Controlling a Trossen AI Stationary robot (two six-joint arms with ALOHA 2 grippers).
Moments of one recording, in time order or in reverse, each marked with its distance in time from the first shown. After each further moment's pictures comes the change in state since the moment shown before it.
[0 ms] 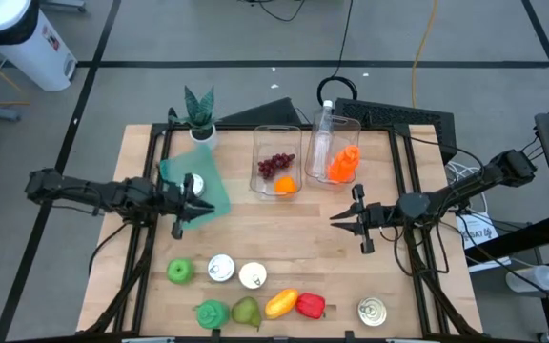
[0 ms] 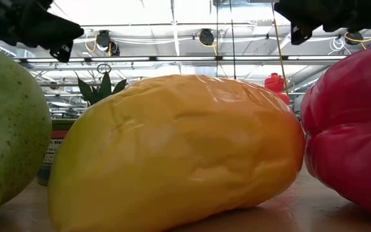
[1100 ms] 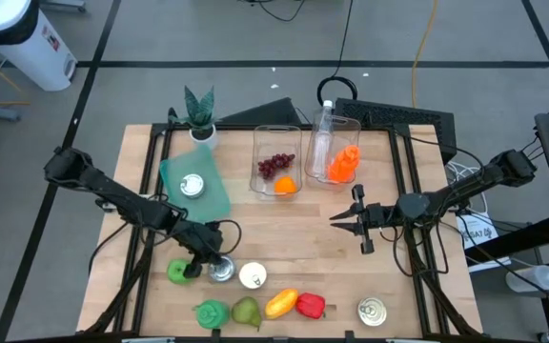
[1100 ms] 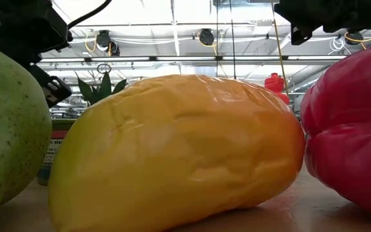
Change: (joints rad) left arm -0.264 0.790 0.259 -0.201 0.210 -0.282; right arm 0.000 0.000 0.000 -0.007 0.001 -0.008
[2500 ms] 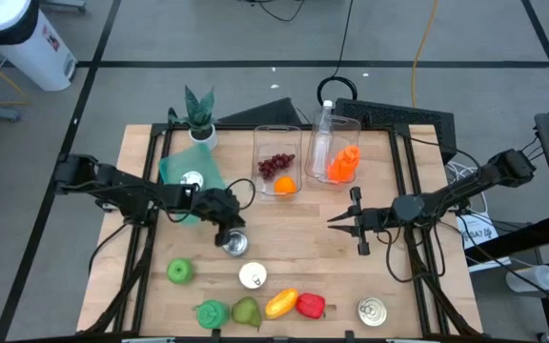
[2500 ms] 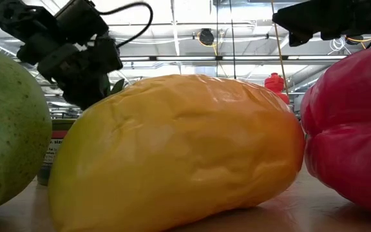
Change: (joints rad) left arm 0.369 0.113 -0.002 0.221 -0.062 0.174; right arm 0.000 0.053 0.000 -0.003 0.001 -0.098
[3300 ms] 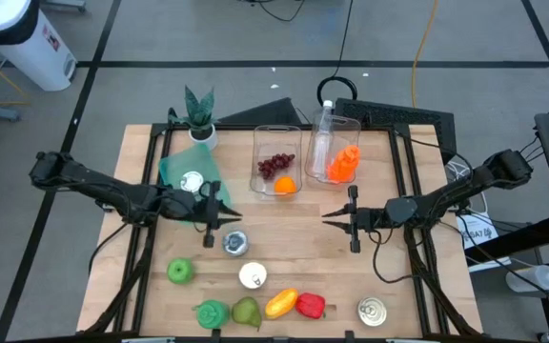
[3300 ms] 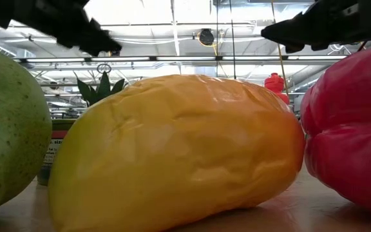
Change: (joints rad) left arm -0.184 -0.336 0.007 0.011 -0.297 0.249; right arm -0.021 0.108 0.000 0.077 0.085 -0.033
